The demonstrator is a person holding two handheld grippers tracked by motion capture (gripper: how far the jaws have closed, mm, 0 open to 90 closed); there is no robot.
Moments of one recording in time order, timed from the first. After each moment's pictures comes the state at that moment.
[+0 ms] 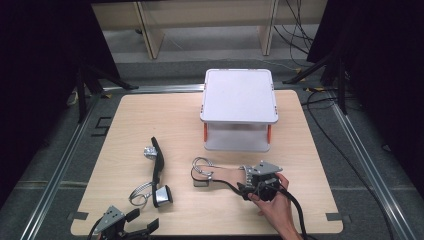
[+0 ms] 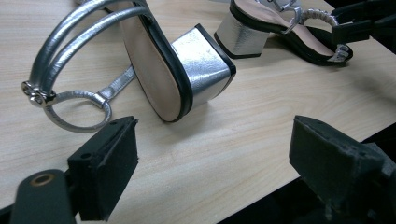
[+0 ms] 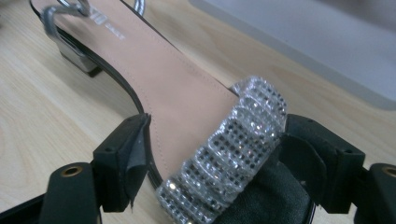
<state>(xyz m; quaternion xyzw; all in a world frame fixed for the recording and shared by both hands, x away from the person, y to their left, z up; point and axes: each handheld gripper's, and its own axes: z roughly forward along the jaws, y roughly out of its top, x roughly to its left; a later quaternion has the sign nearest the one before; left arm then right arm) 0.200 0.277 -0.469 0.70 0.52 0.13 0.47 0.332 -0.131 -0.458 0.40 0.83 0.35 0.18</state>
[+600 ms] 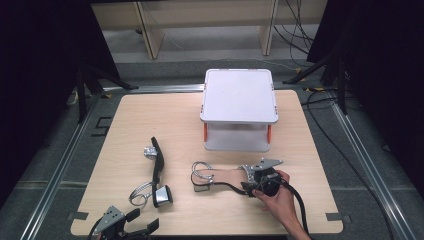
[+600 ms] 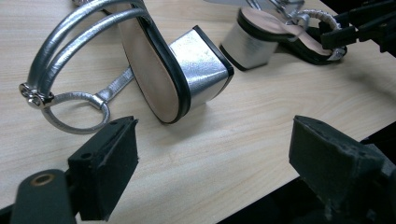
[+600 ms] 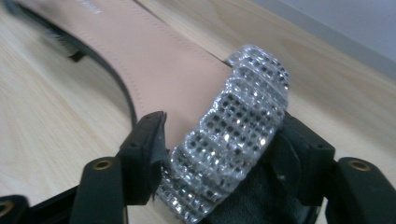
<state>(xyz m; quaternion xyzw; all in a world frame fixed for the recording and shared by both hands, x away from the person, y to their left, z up) 0.200 0.277 -0.468 0.70 0.53 0.13 0.47 0.350 -0.141 -0.461 0.39 0.85 0.32 0.13</state>
